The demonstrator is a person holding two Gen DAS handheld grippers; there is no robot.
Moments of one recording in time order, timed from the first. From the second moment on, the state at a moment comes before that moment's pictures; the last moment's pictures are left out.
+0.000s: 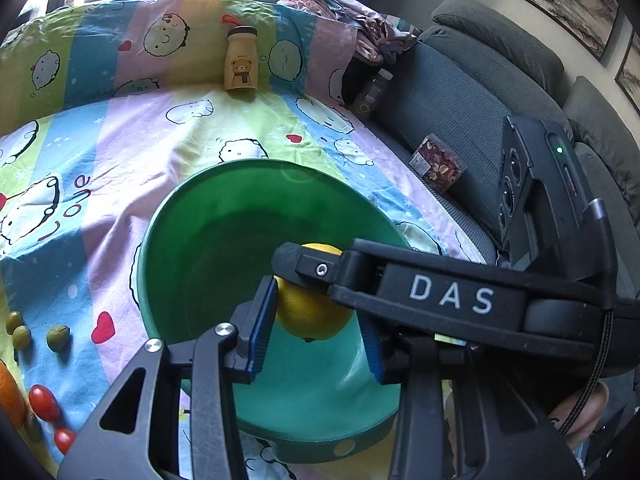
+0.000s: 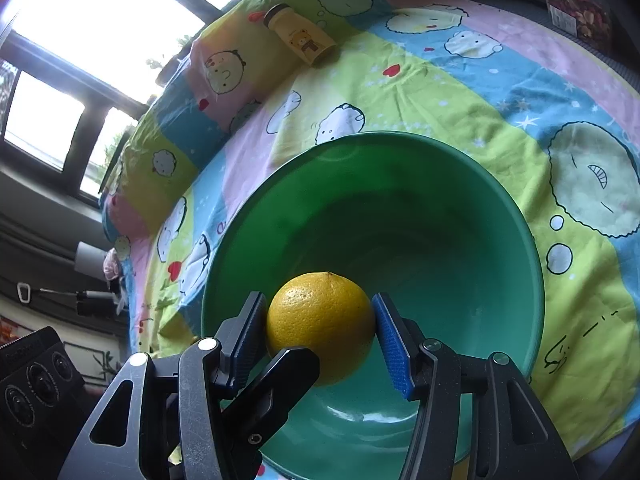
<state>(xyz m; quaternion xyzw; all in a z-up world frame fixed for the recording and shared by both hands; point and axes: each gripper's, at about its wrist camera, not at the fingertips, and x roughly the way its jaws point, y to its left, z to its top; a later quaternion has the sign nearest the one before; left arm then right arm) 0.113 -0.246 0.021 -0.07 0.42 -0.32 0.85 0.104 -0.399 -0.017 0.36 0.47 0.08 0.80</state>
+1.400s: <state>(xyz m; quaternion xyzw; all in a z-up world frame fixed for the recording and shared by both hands) 0.086 -0.197 0.039 -0.07 0.40 -0.27 0.87 0.108 -0.384 -0.012 0.28 0.44 -0.02 0.85</state>
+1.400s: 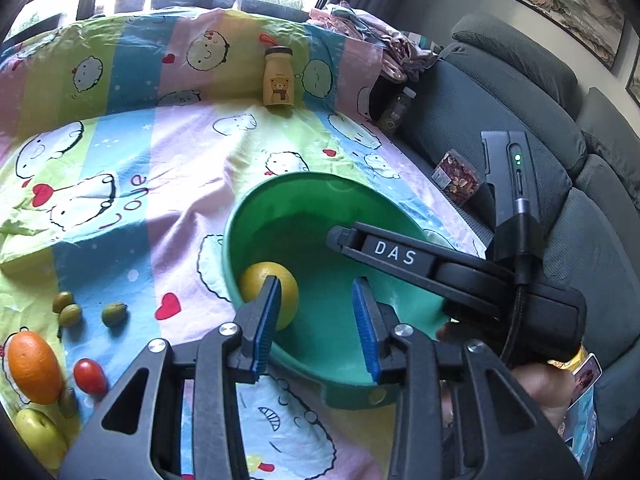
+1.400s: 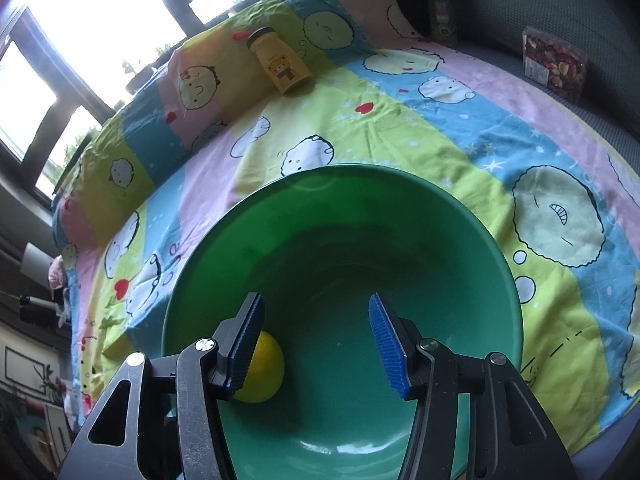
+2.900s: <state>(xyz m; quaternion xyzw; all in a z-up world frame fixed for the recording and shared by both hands) 0.036 0.044 0.004 -0.15 0.37 -0.02 0.91 0.092 -0.311 -0.008 0.03 0.39 -0.15 0.91</state>
